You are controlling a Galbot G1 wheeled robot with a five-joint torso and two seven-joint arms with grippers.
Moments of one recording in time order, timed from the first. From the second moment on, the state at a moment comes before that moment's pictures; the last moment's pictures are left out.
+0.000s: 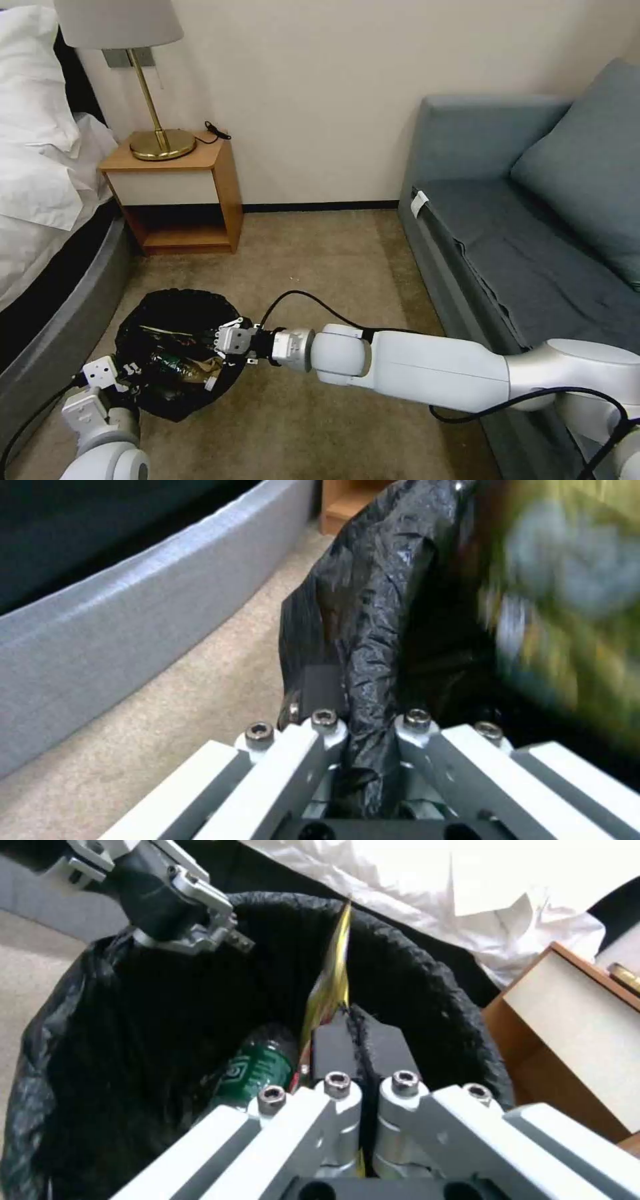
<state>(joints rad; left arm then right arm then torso) 1.61 -1.61 -0.82 -2.22 -0.24 0.49 -0.28 -0.17 1.16 -1.05 1.67 0.44 0.01 0.01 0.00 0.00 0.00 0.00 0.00</state>
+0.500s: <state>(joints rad) 1.62 -1.61 -0.82 -2.23 -0.27 0.49 -0.28 -0.16 1.13 -0.98 1.72 0.45 -0.01 0.06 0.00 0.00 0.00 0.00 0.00</state>
